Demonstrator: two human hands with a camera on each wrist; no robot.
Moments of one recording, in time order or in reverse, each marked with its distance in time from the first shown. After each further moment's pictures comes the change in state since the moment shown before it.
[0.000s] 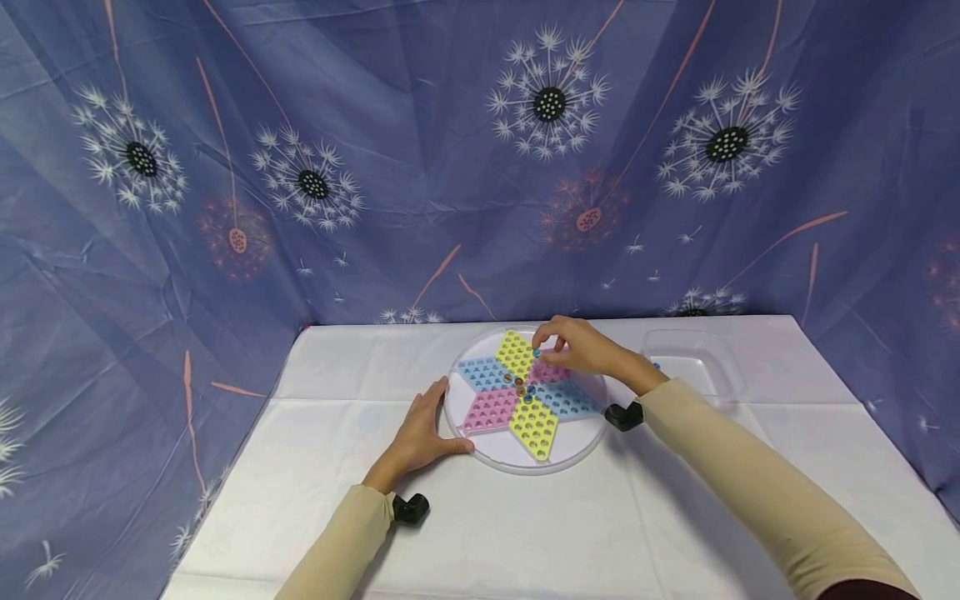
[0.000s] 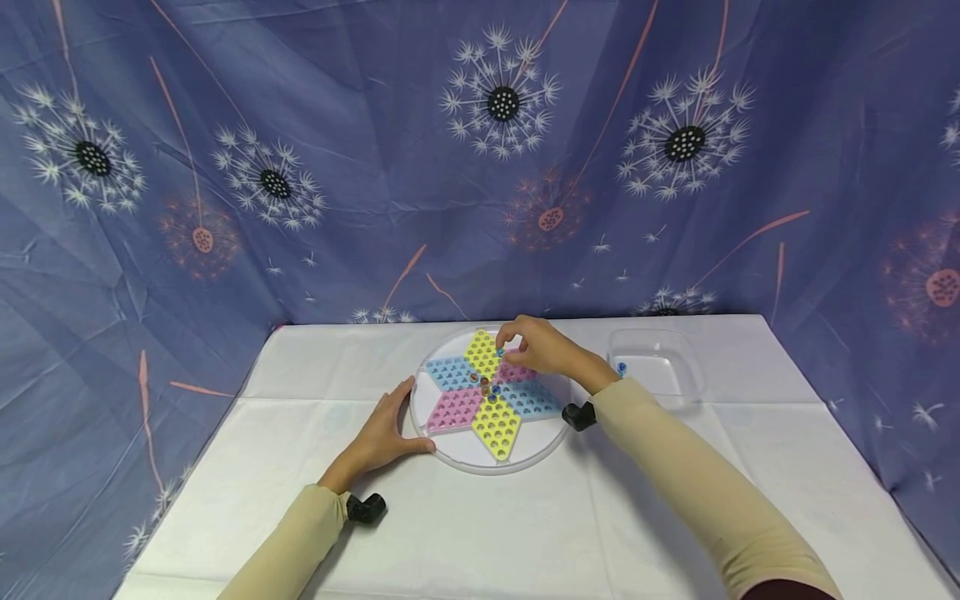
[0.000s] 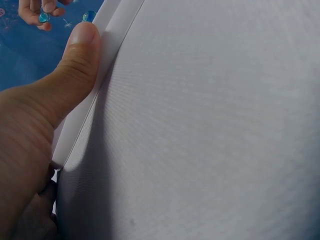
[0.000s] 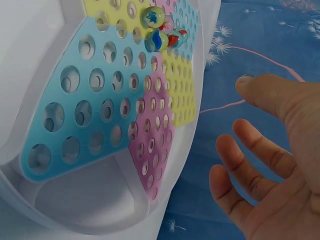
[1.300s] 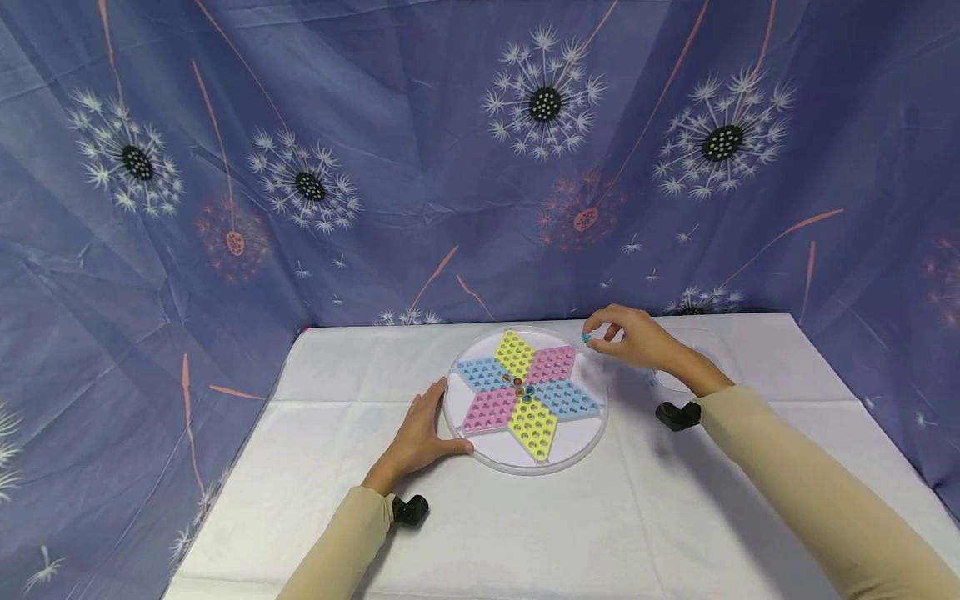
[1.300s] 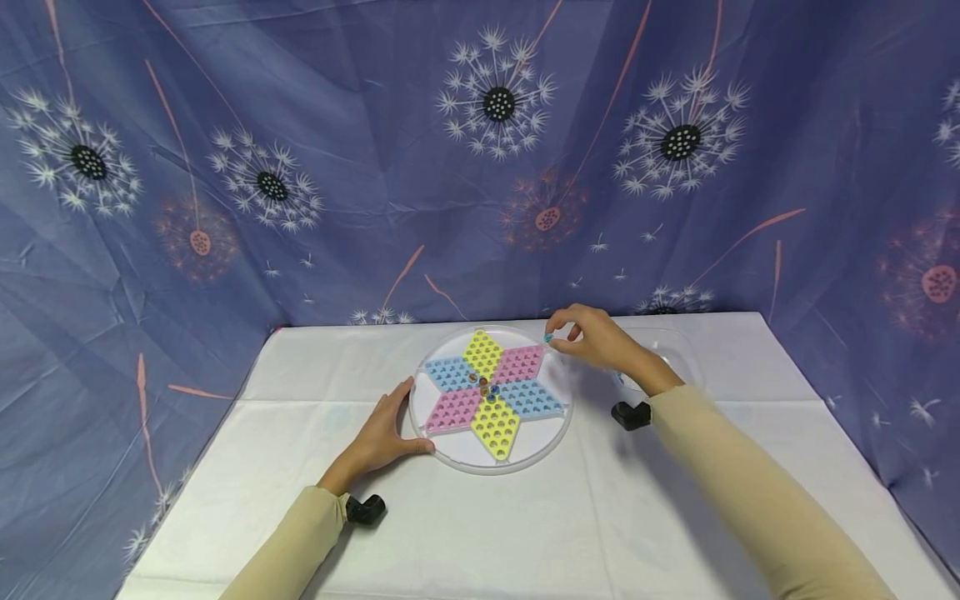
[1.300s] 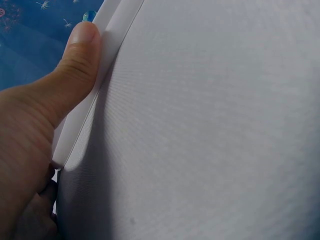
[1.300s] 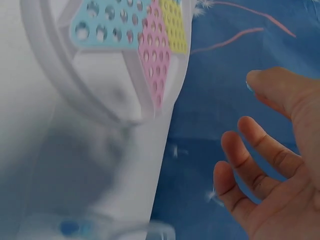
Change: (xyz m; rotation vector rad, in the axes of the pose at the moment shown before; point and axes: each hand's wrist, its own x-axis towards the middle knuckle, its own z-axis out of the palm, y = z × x) left_hand 0.001 0.000 0.001 -0.003 -0.001 0.000; right_hand -0.059 0.026 -0.044 -0.028 0.146 0.101
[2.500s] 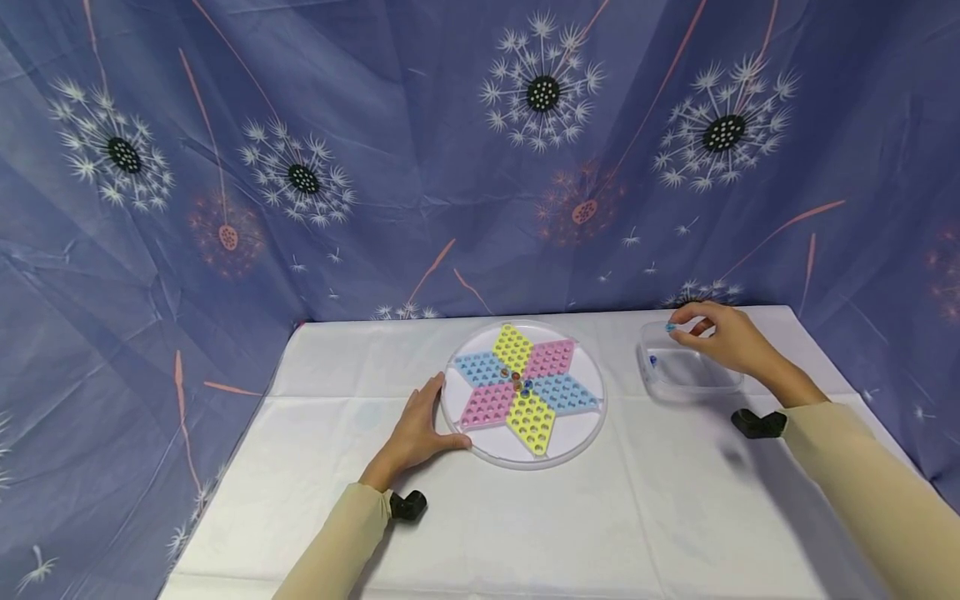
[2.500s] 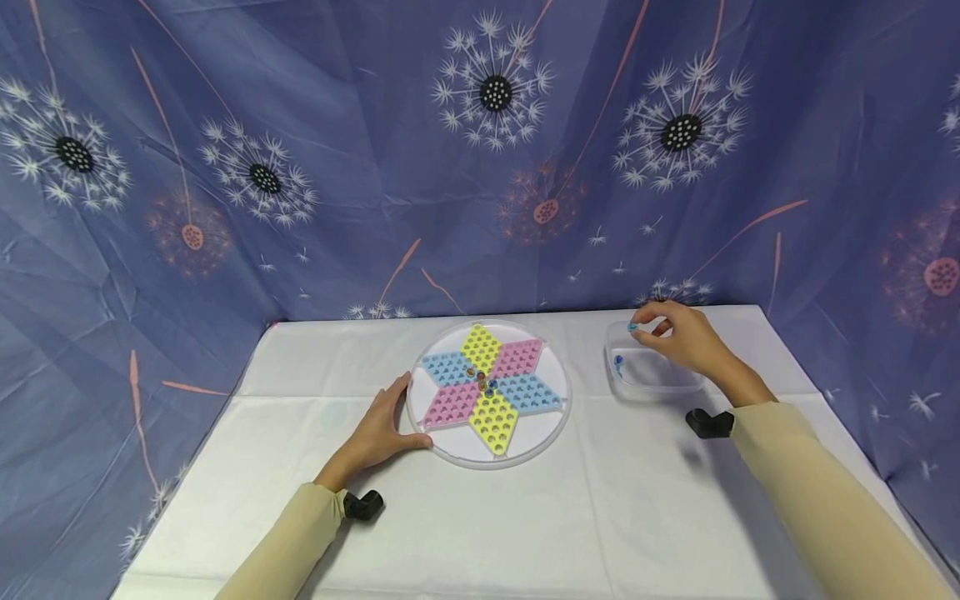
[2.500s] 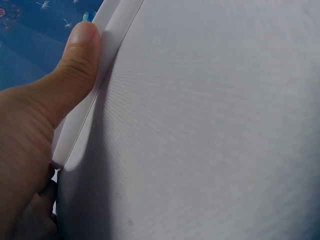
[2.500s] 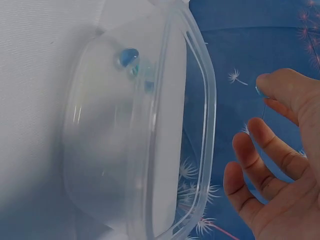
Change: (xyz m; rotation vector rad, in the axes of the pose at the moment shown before) left_hand 0.001 0.001 -0.001 0.002 -0.002 0.005; right_hand -0.077 0.059 -0.055 -0.109 0.133 0.235
